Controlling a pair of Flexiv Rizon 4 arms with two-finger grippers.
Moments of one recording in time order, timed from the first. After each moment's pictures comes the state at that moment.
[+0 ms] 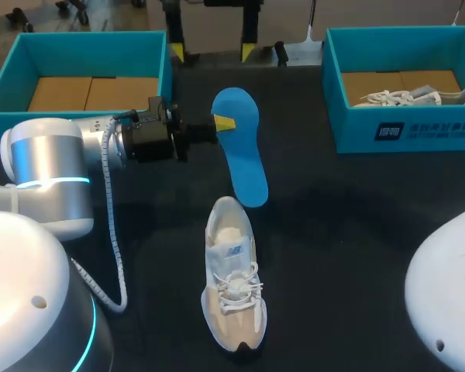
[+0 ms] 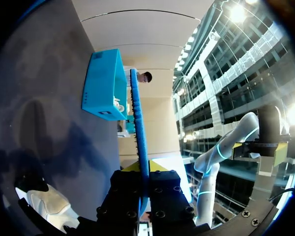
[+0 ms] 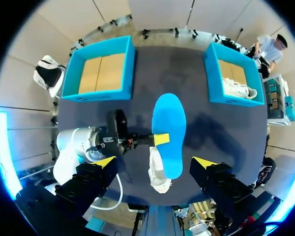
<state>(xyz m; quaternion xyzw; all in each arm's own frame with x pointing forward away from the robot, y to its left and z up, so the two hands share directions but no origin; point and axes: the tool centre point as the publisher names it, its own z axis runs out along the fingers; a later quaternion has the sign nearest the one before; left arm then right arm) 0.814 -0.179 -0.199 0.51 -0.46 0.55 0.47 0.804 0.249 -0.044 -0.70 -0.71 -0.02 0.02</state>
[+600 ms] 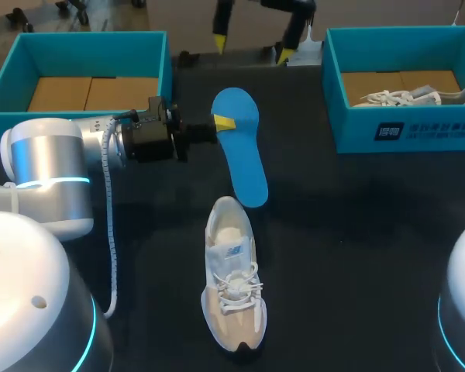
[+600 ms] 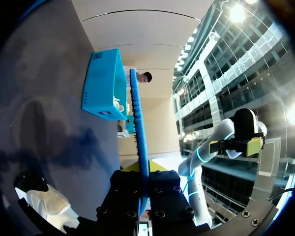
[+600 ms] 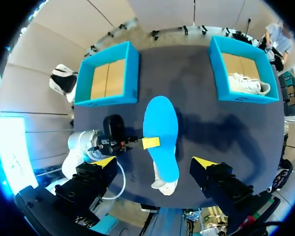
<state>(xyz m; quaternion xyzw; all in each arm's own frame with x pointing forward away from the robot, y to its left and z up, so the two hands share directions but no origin) 0.814 -0.179 -0.199 0.51 -0.46 0.55 0.47 0.813 0.195 -0.052 -0.71 -0.69 -0.10 0.09</state>
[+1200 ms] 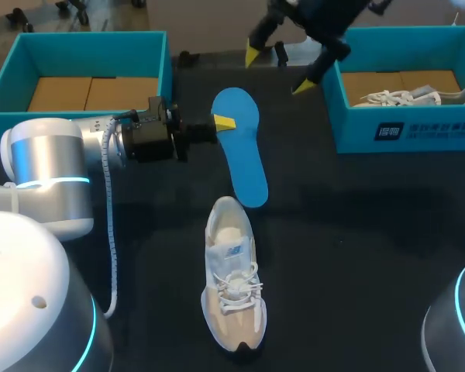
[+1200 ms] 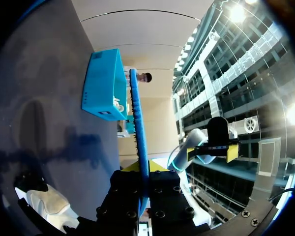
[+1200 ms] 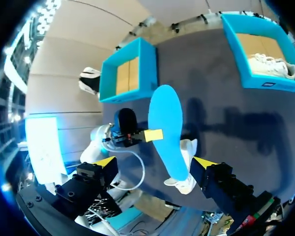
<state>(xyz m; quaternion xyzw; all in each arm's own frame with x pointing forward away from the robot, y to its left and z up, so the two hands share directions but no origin) 0.814 -0.179 -0.199 0.51 -0.46 0.55 0.47 0.801 0.166 -0.079 -0.68 -0.66 -0.21 0.23</state>
